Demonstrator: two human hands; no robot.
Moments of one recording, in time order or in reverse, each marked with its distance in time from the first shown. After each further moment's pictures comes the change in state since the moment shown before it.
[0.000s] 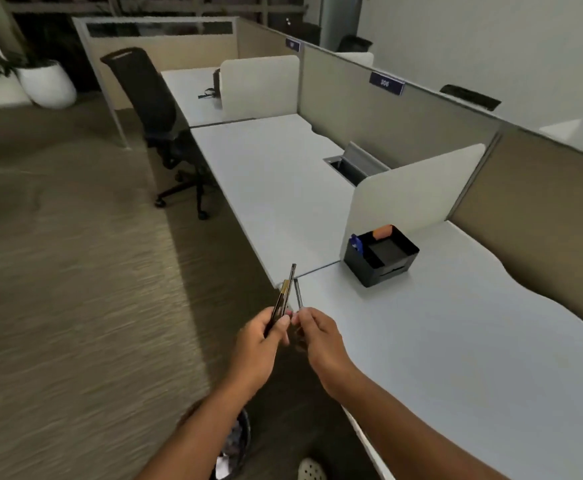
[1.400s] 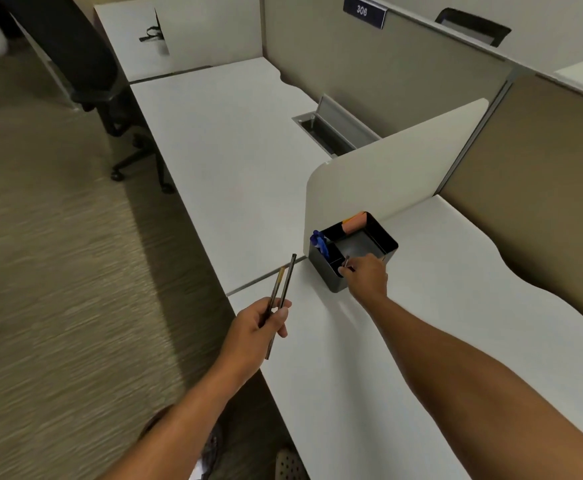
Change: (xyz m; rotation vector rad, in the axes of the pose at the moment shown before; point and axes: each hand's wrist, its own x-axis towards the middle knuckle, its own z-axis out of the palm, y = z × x) left_hand 0.153 0.016 0.116 -0.040 -0.127 -0.234; right_hand 0.284 0.061 -0.226 -0.849 0.307 0.061
